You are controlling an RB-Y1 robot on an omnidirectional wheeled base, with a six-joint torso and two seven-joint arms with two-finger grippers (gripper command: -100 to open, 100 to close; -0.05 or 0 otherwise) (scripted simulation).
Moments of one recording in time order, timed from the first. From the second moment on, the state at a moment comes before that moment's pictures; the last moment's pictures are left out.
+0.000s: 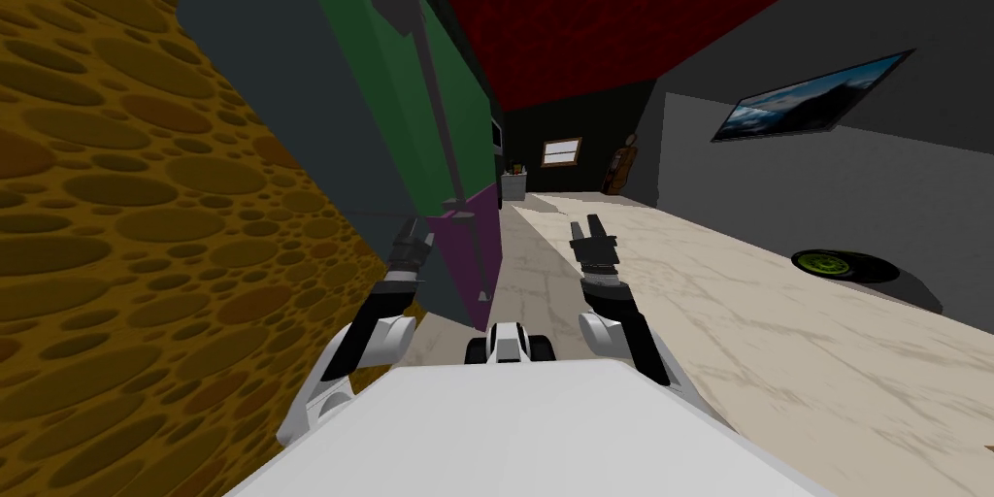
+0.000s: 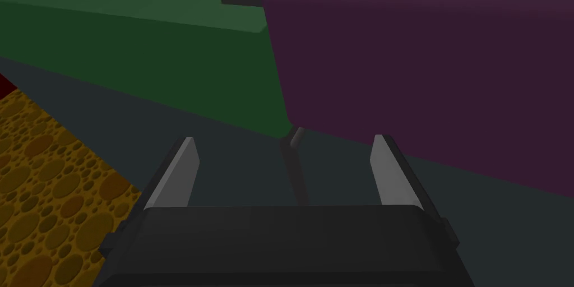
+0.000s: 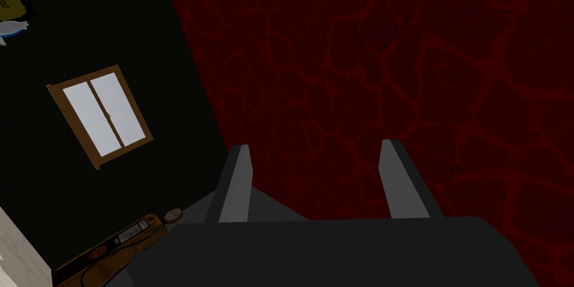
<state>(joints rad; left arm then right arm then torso) 0.41 0.20 0.02 -2.43 -0.03 0.00 0.24 0.46 -0.04 0.04 -2.26 0.02 -0.48 -0.12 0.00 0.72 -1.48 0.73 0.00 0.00</state>
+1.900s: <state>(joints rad) 0.39 0.29 0.02 -2.47 -0.02 0.35 0.32 0.46 -0.04 0.04 -2.26 0.02 -0.48 -0.12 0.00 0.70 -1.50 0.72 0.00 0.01</state>
